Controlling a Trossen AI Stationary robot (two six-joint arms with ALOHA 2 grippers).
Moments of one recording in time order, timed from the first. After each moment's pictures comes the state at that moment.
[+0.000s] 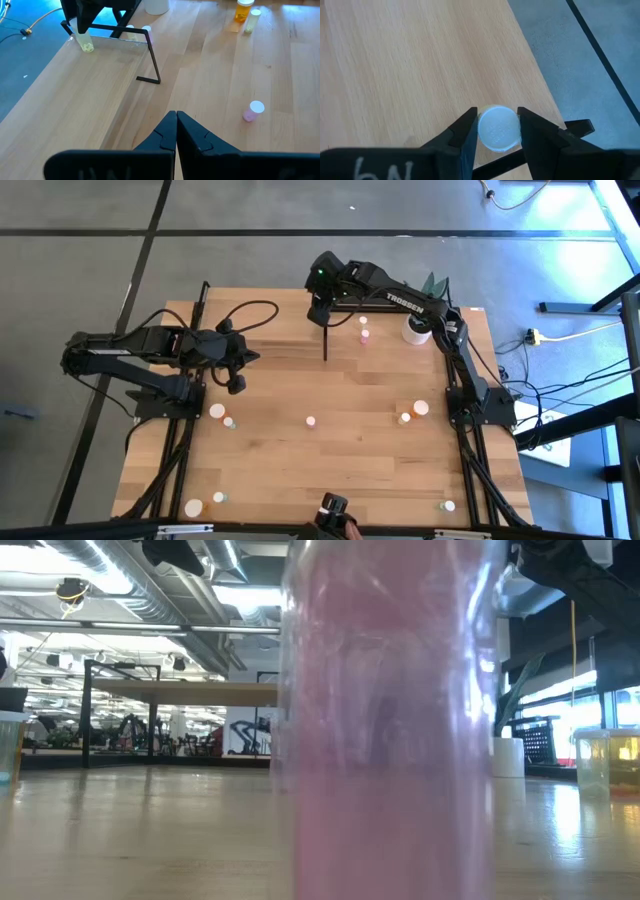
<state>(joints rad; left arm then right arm) -0.03 0.91 1.08 -0.87 -0.37 -0.16 -0.47 2.19 2.23 -0.94 0.05 -0.16</state>
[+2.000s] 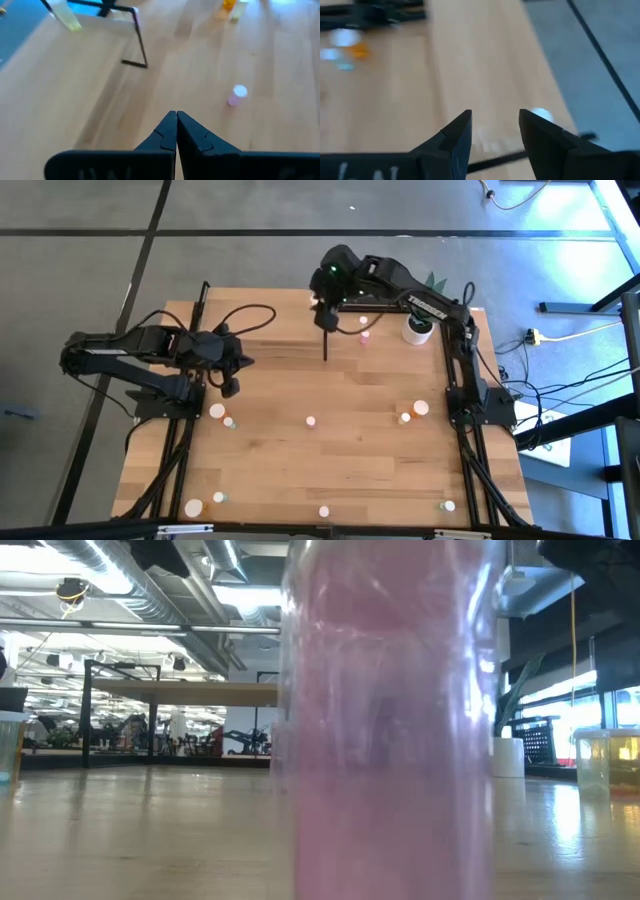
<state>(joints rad) -0.05 0.89 1.08 -0.96 -0.29 -0.24 -0.37 2.05 2.35 -1.09 -0.08 -0.18</state>
